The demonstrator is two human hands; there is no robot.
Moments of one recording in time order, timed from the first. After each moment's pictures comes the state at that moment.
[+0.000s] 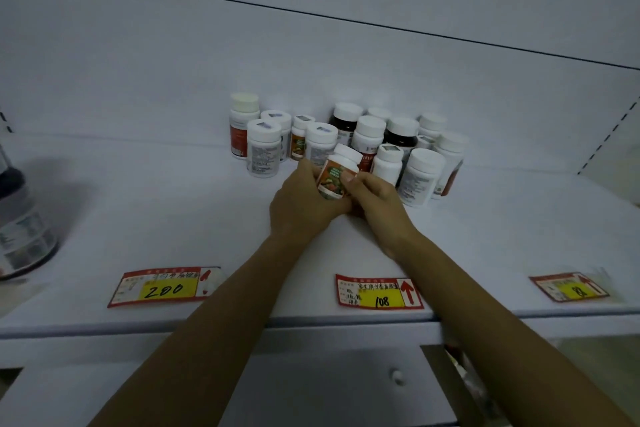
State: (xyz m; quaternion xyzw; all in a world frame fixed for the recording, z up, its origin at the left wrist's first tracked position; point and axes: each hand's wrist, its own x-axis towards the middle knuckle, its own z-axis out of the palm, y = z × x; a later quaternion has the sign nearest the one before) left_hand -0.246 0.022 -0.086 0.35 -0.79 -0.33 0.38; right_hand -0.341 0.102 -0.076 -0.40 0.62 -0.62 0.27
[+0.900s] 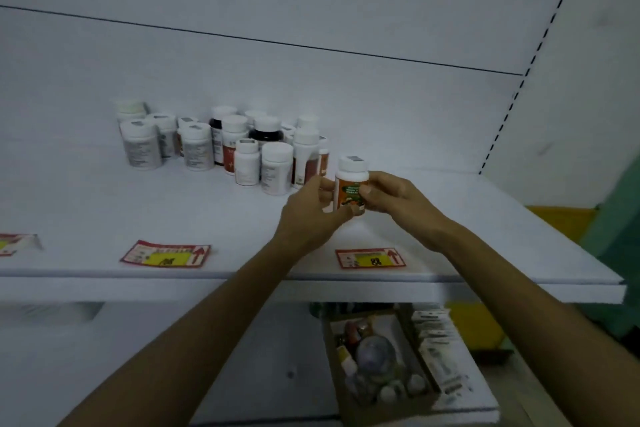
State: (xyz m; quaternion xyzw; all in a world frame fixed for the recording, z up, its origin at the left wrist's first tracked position) left_hand -0.406 0.216 -0.068 0.28 -0.79 -0.42 0.34; right_hand -0.550 0.302 -0.046 -0.55 0.67 -0.46 0.22
